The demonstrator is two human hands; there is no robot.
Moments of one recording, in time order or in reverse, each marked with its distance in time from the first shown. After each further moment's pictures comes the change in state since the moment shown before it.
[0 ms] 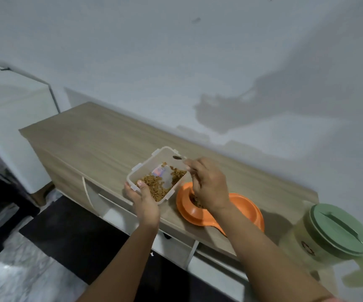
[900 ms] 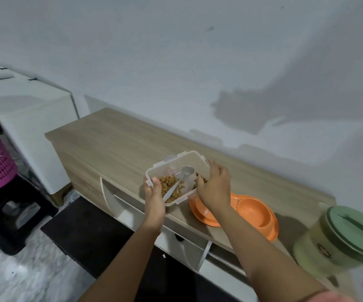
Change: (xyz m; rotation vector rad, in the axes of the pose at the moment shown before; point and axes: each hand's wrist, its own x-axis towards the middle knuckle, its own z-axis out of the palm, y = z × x) left_hand -0.001 0.026 -0.028 0.028 -0.278 -0.097; right_hand -0.005 -0.022 0.017 -0.002 -0.318 0.675
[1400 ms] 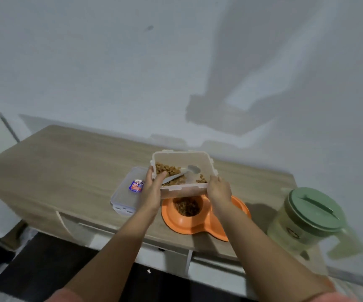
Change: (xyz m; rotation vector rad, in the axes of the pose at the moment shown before) left_hand 0.047 0.011 0.075 0.283 -0.312 0.012; right_hand 0.035 0.056 -0.036 0.504 0.138 0.663
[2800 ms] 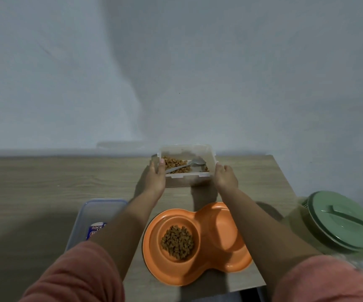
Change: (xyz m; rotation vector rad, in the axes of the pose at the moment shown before) left_hand 0.188 -0.023 0.095 0.641 -0.250 -0.017; right_hand 0.153 0.010 -0.009 -0.182 0.268 0.243
